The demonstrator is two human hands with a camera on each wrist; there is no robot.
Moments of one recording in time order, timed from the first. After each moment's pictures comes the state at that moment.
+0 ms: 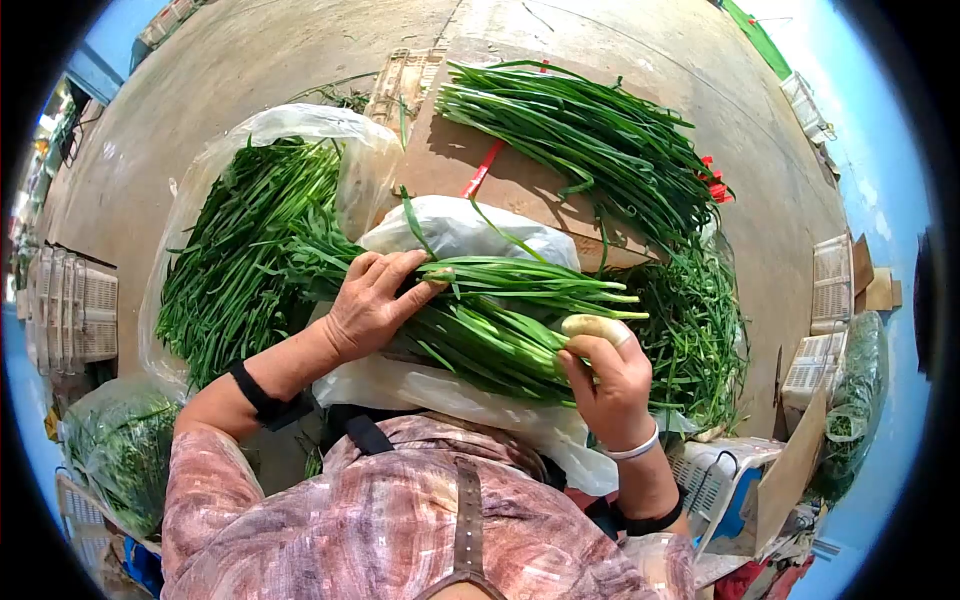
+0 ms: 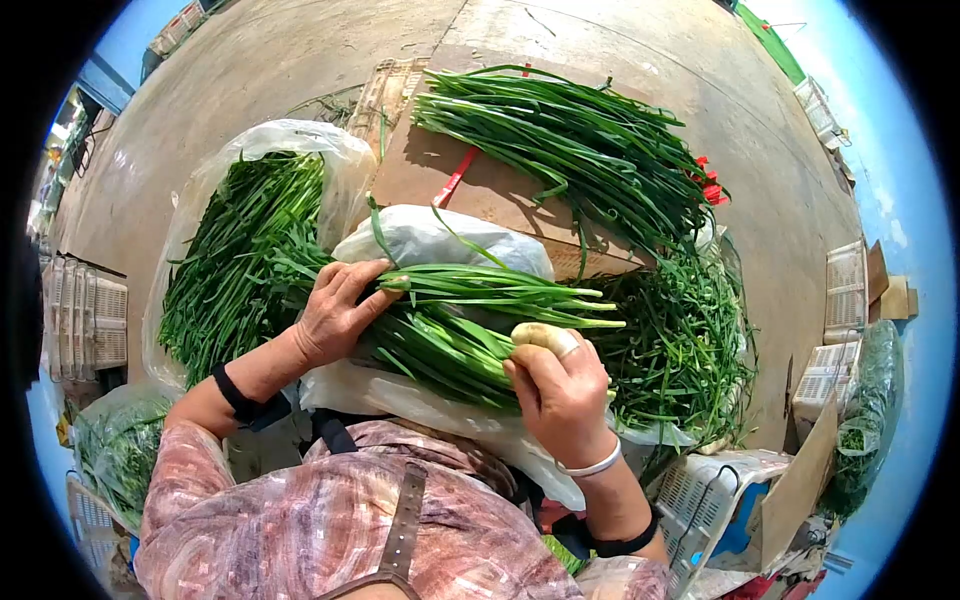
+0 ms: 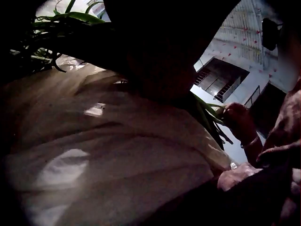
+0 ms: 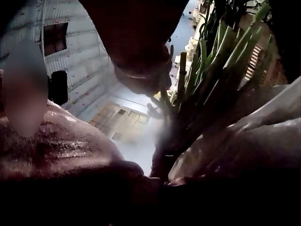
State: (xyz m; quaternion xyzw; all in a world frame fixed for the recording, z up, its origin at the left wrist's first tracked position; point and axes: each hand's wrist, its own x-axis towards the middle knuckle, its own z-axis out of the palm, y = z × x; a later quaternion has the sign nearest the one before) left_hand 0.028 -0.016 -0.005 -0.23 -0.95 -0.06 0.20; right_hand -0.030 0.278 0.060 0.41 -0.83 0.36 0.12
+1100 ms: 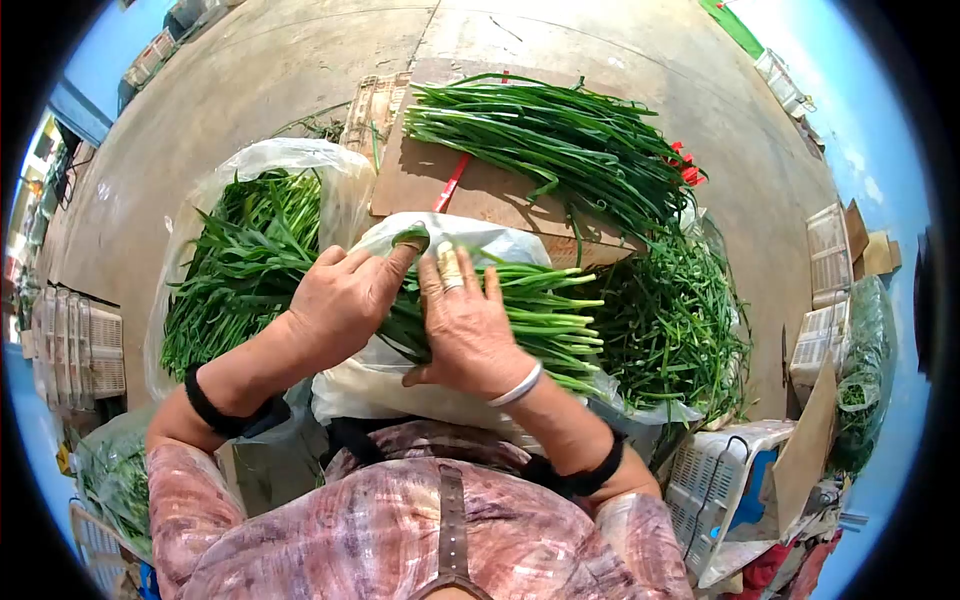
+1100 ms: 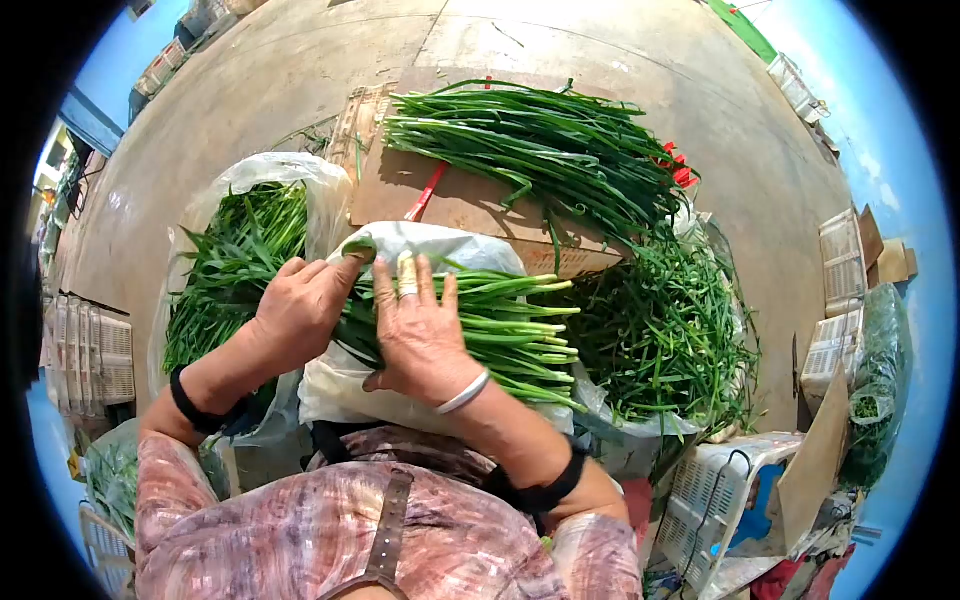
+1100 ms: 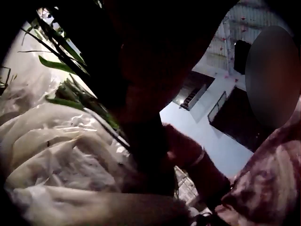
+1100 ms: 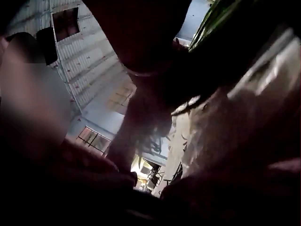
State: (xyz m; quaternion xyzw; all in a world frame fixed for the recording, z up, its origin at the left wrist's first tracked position) left_hand 0.011 -0.003 0.073 -0.24 -0.96 0.02 0.13; right_hand -0.027 0.178 0.040 0.43 -0.88 0.18 -0.04
